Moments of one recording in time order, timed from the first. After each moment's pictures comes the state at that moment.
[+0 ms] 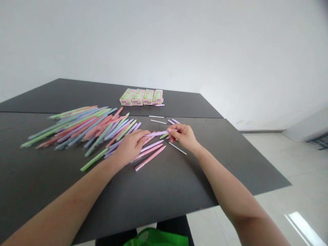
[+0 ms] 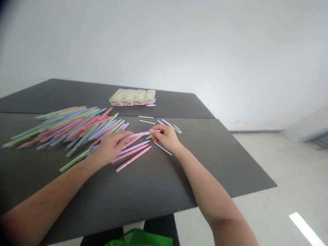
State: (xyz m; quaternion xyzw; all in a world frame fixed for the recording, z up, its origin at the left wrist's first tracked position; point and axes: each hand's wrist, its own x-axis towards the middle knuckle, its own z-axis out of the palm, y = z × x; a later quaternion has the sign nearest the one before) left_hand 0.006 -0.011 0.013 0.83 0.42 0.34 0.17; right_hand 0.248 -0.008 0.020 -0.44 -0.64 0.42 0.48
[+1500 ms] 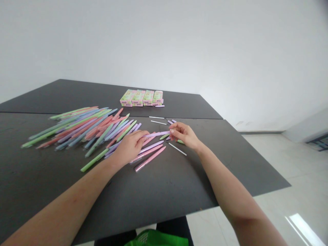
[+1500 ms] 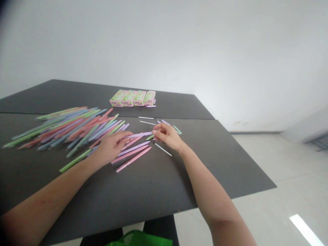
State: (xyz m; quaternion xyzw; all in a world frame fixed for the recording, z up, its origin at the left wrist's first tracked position) left_hand 0.005 -0.008 0.011 0.83 0.42 0.33 0.16; right_hand 0.266 -0.001 0.019 -0.41 -0.66 0.45 0.43
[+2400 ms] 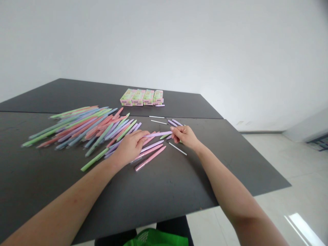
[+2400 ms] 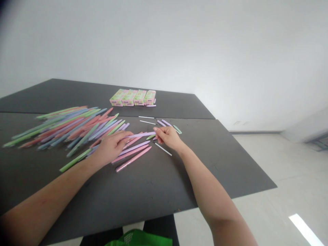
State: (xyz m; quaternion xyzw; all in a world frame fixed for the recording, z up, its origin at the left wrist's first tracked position) left_hand 0.004 -0.007 0.007 0.84 0.40 0.34 0.14; right_hand 0.264 -0.001 0.015 -0.49 -0.67 0.41 0.38
